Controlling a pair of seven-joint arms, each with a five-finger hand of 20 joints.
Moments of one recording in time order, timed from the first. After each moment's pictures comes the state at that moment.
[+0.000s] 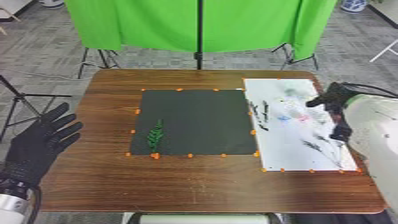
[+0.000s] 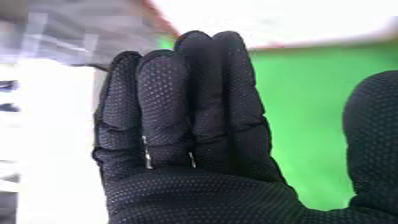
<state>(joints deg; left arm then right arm) 136.2 -66.5 -119.1 -128.1 41.1 -6.4 -2.0 -87.3 -45.4 88.7 -112.1 -122.3 -39.5 42.6</state>
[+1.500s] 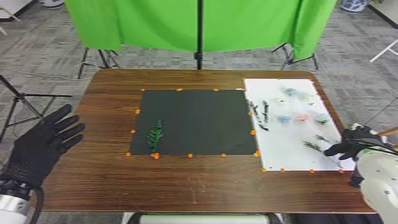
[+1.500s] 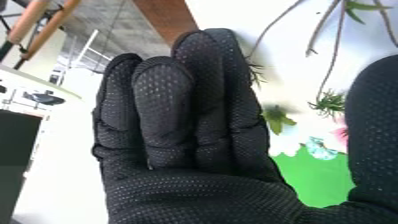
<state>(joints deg) 136.9 -65.8 -118.4 -128.1 40.6 -6.1 -1.5 -112.2 -42.3 95.5 -113.0 -131.3 -27.4 36.4</state>
